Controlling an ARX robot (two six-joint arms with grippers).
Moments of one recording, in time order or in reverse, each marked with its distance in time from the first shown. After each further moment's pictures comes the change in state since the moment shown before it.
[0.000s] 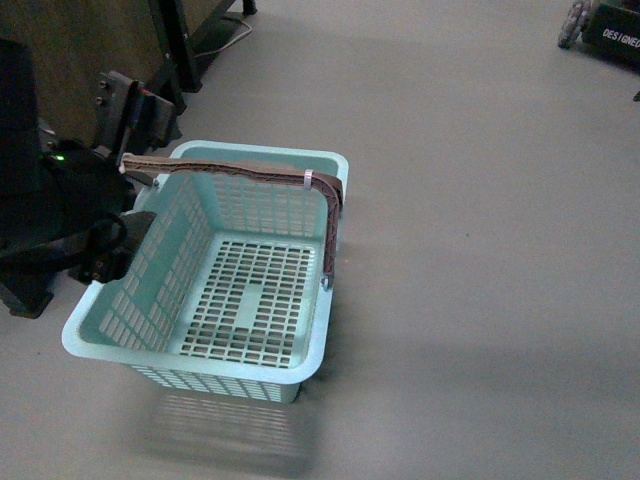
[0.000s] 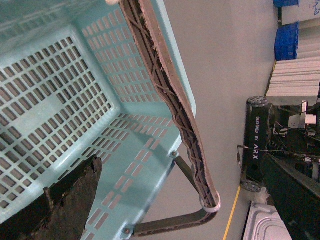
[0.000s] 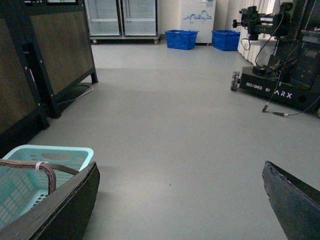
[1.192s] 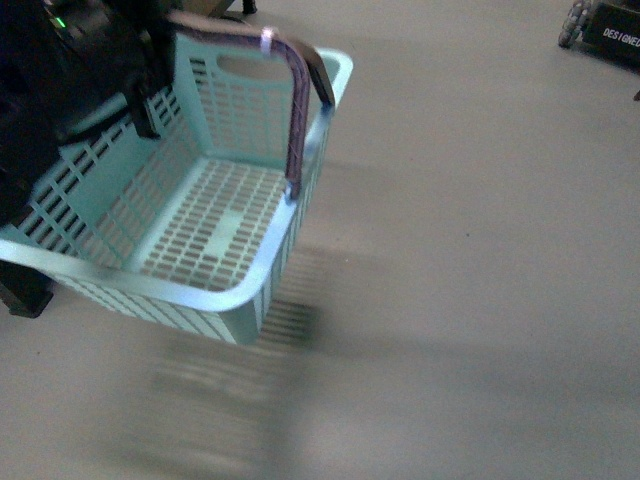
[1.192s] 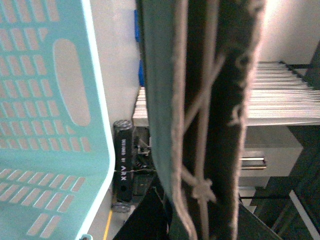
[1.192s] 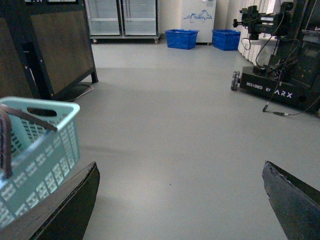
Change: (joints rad) left arm 0.016 0.100 0.257 0.407 0.032 -0.288; right arm 0.000 0.000 0.000 0.000 0.000 0.000
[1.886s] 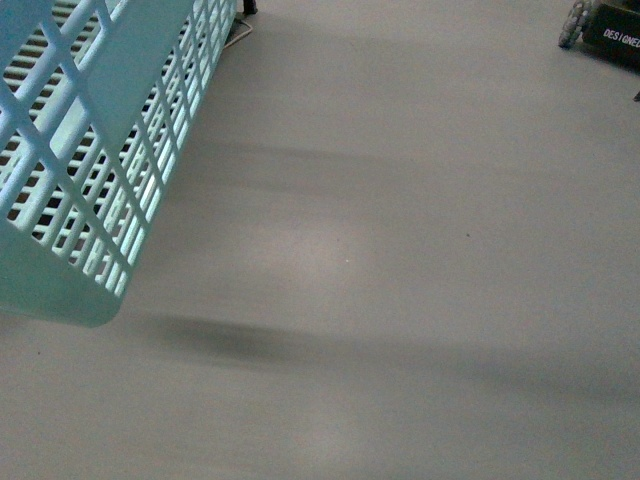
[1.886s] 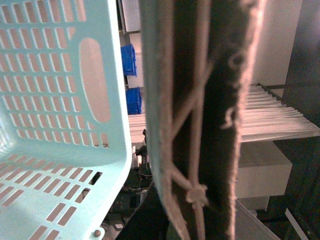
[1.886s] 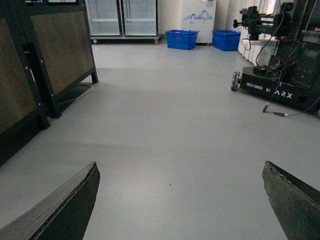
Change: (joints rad) left arm -0.014 -1.173 -0.236 -0.909 -0.151 0.053; right arm 0.000 0.000 0.000 0.000 0.000 0.000
